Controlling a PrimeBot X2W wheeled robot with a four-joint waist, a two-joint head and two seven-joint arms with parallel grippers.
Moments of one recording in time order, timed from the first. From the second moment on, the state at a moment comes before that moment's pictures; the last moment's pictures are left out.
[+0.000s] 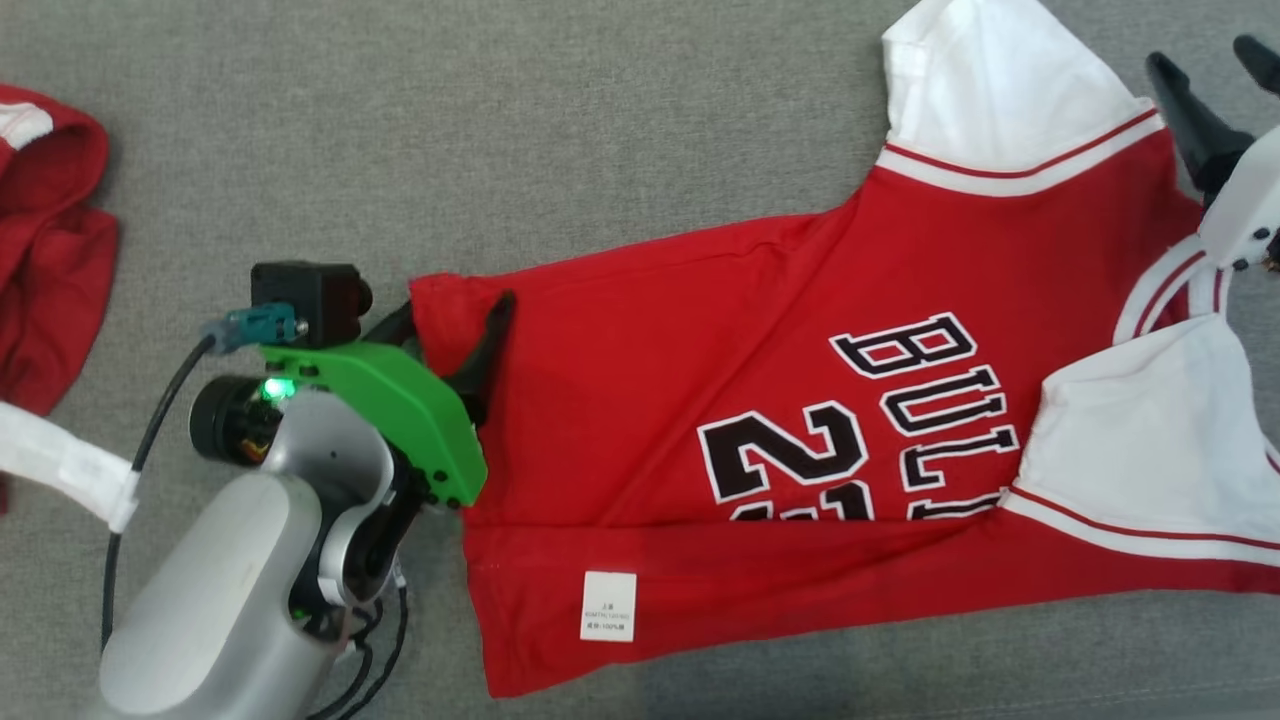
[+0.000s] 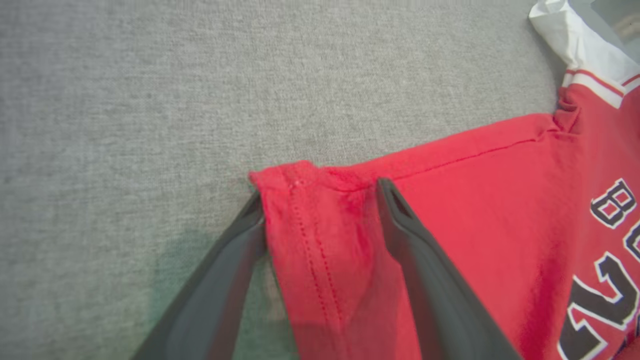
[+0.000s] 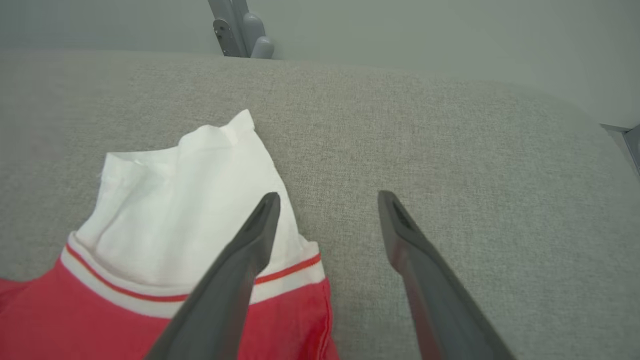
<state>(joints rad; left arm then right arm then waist) -0.47 0.38 -0.54 -0.03 -0.77 0.23 0.37 -0.67 -0.53 0.11 0.23 0.54 0.13 0.39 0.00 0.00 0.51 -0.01</state>
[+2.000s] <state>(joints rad) -0.60 0.40 -0.52 0.07 -0.80 0.16 0.34 -1.00 -0.63 0.60 0.62 0.84 0.13 0.05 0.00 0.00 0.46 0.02</state>
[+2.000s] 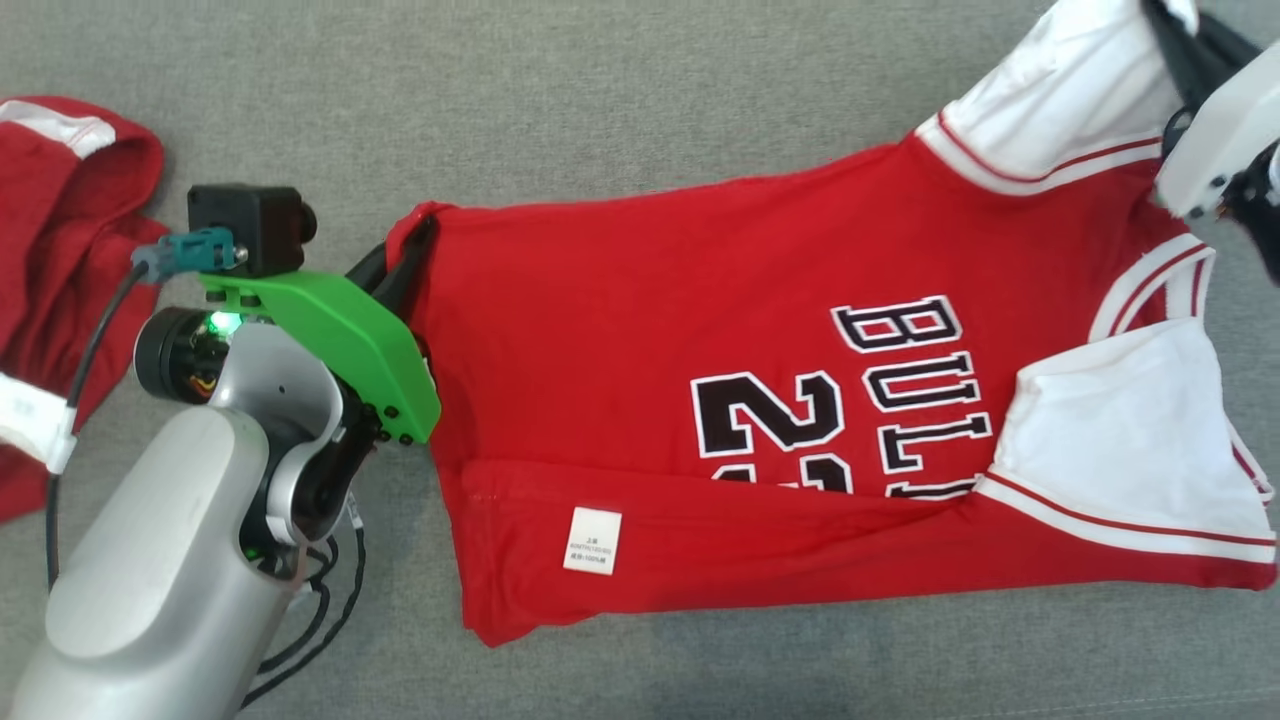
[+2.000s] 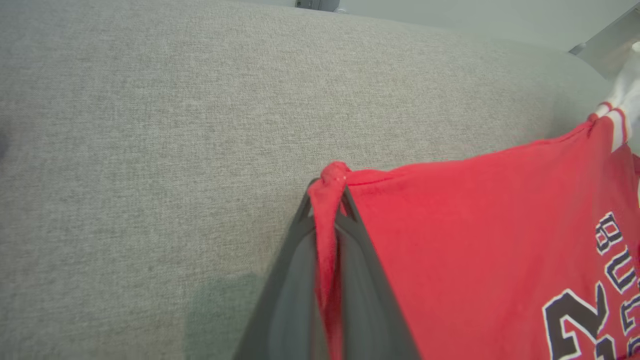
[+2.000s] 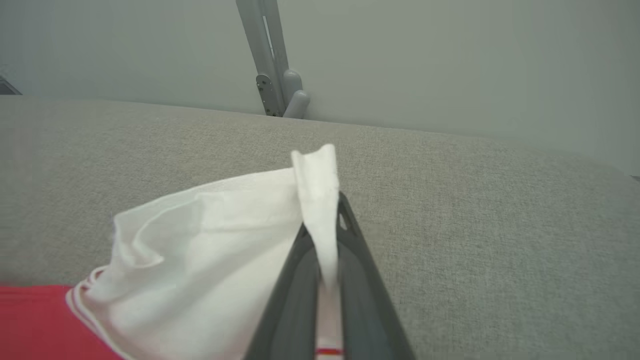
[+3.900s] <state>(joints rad) -0.03 0.14 -0.22 0.01 -0.28 0.13 -0.26 -0.41 -0.59 0.44 0.54 0.80 0.13 0.06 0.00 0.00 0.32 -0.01</state>
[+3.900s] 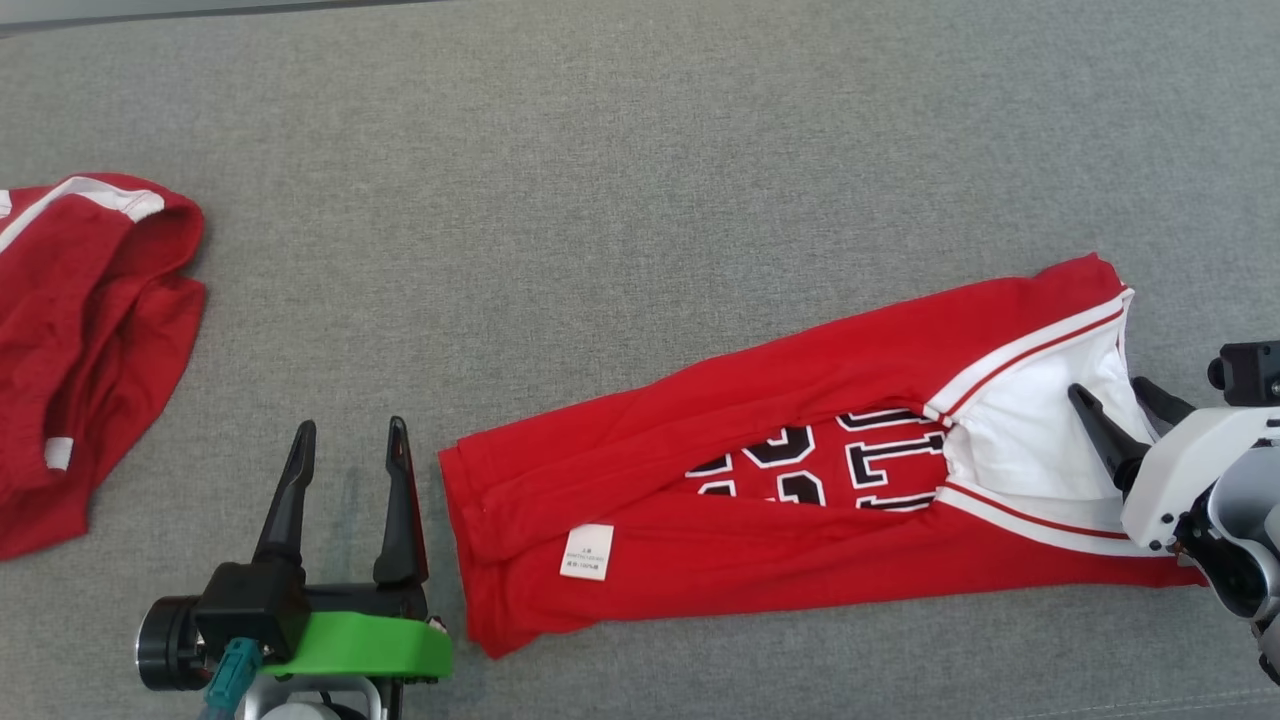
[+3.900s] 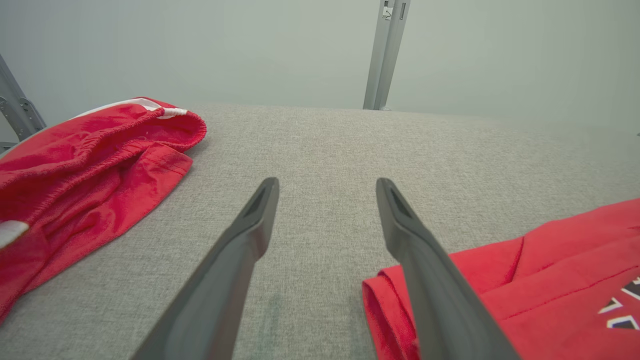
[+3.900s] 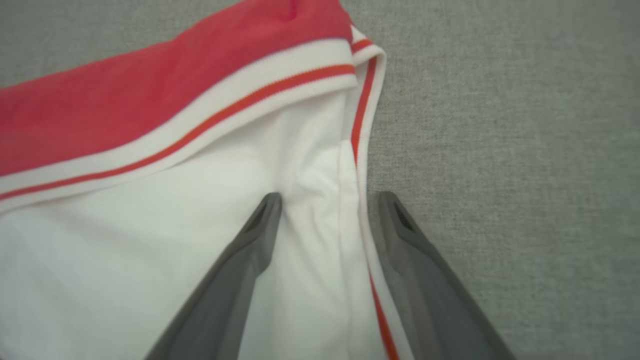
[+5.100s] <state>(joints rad) 0.07 0.05 -0.25 0.19 -0.33 0.01 -0.26 -0.22 -0.57 0.41 0.16 1.00 0.13 0.22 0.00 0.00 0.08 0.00</state>
